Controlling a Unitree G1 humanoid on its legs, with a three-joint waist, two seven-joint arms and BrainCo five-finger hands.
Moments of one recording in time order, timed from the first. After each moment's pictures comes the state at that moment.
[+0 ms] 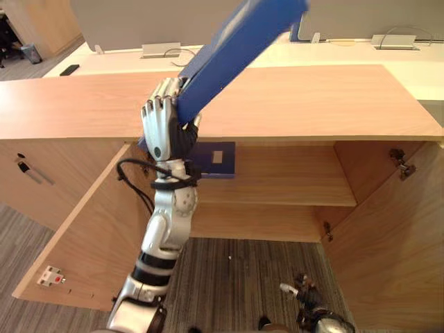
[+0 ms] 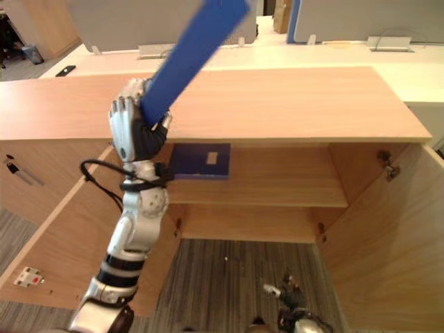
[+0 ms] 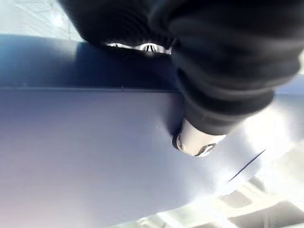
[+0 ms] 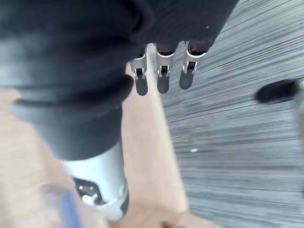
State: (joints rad) left arm -0.40 0.06 -0.21 -0.30 0.82 0.03 0.57; right arm 0.27 -0.11 -0.11 0.43 0.24 -0.06 0.02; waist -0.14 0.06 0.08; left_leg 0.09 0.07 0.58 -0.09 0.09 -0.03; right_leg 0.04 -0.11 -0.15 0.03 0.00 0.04
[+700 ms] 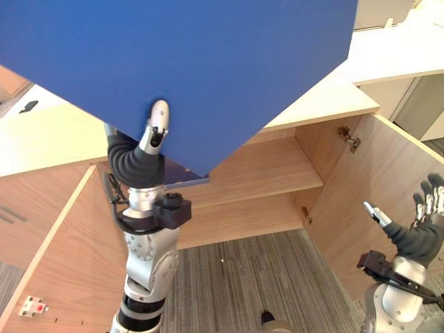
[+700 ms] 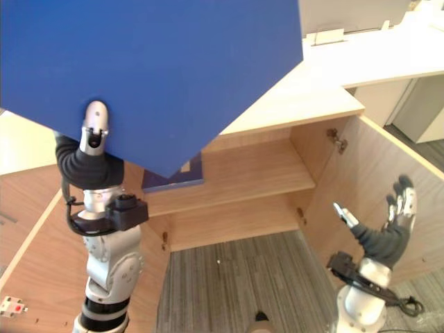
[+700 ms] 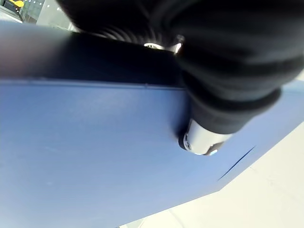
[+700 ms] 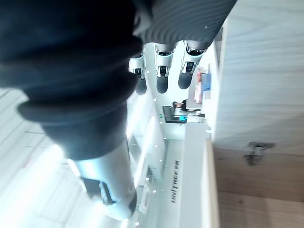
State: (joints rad) left arm -0.21 0.07 -0.21 -0.56 -0.40 -0.36 0.11; right arm 0.26 0.06 -0.38 -0.62 -0.12 -0.14 -0.20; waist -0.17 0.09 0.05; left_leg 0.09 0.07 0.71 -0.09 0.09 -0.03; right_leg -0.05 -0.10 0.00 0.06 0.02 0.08
